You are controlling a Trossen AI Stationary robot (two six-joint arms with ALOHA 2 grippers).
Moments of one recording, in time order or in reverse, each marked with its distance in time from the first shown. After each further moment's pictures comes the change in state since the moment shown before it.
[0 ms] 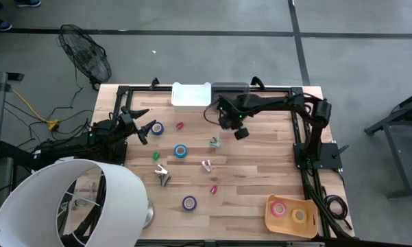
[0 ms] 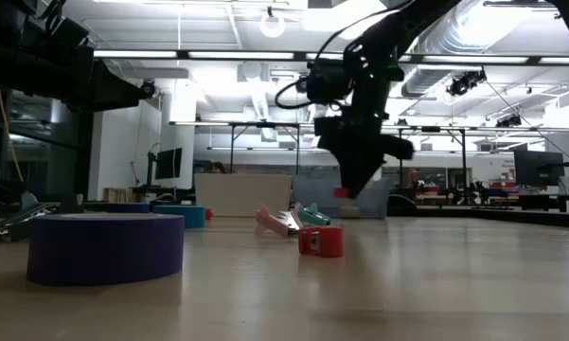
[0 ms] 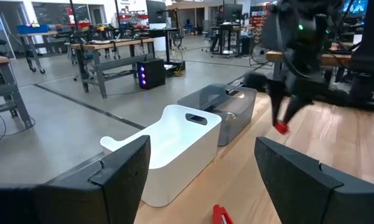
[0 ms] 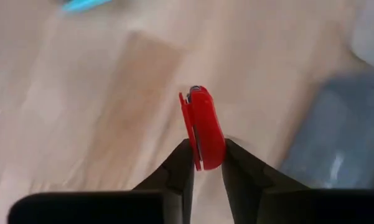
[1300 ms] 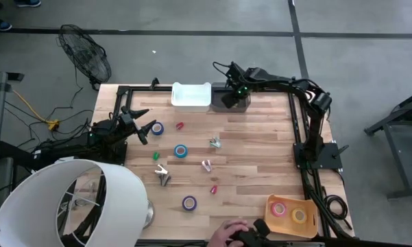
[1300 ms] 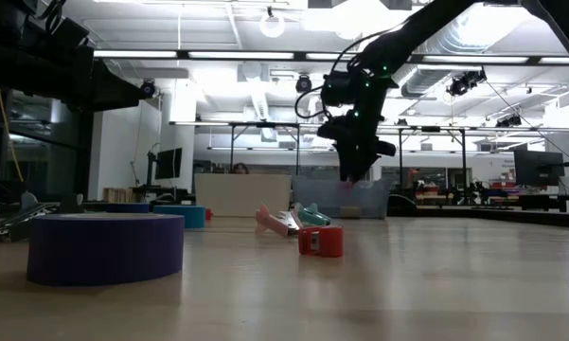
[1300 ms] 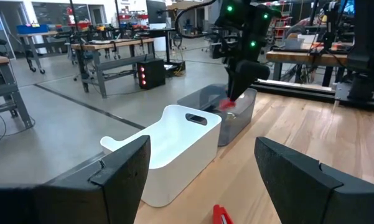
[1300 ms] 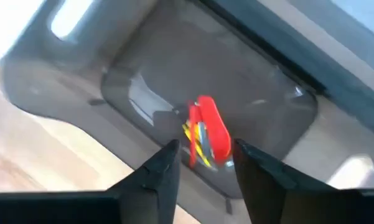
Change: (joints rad) left arm 0.000 0.000 0.000 0.000 0.000 0.000; right arm -0.295 0.061 0.181 -0.044 -0.050 0.995
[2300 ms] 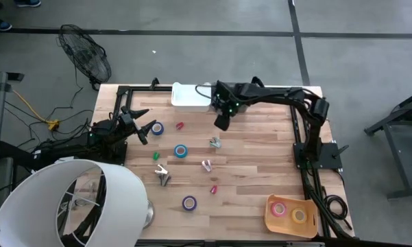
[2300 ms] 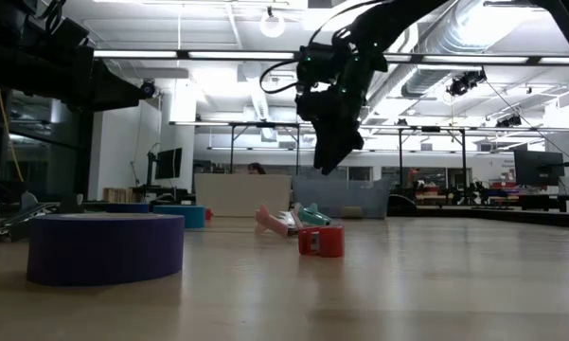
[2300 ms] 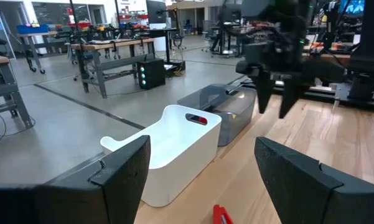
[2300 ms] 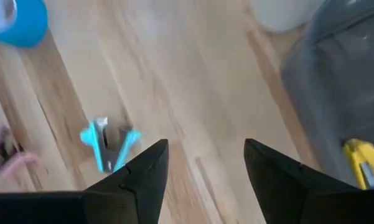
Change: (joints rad) left arm 0.000 0.000 0.000 0.000 0.000 0.000; right arm 0.254 -0.026 0.001 -0.014 -0.130 -0.213
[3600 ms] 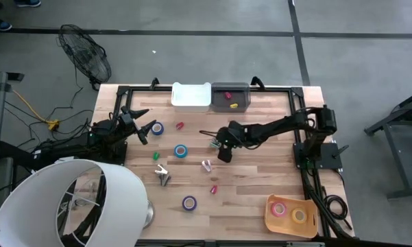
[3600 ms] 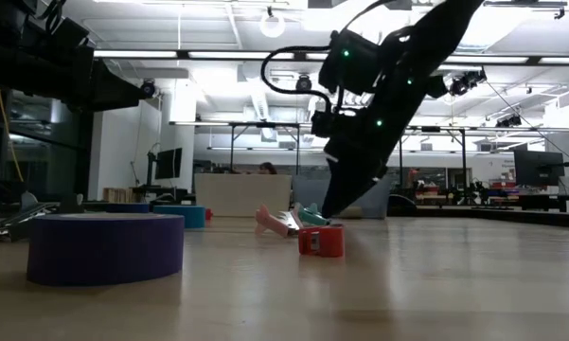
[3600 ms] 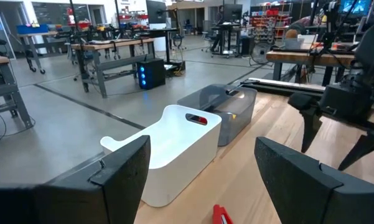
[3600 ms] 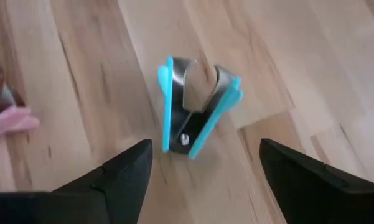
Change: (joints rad) left arm 0.000 0.000 0.000 0.000 0.000 0.000; right arm 0.350 -0.085 -0.523 0.631 0.331 0.185
